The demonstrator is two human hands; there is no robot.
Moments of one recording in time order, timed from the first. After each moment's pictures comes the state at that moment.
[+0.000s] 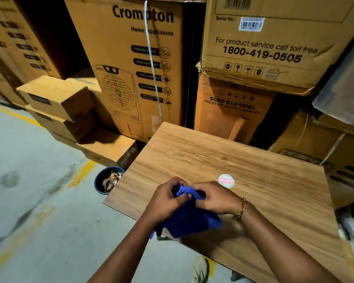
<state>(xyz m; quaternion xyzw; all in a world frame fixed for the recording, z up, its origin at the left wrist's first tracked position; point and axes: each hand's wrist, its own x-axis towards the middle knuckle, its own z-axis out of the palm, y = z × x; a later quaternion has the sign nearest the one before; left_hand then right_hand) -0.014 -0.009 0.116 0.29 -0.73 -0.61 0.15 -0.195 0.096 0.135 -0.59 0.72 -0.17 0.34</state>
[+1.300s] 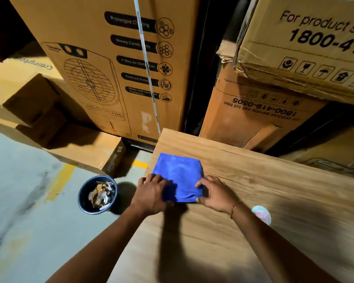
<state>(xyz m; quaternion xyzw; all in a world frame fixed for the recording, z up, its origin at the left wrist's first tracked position) -0.101 -0.327 -0.003 0.24 -0.95 -0.14 -0.12 -0.291 -0.146 0.003 -0.46 0.83 -0.14 0.29</state>
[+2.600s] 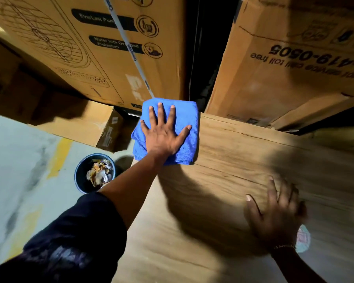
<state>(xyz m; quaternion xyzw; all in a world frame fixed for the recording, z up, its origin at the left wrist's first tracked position) -0.305 -0.419 -0.135 0.40 -0.91 -0.13 -0.04 -0.355 -0.055 -0.121 -0.21 0.98 -0.01 0.05</state>
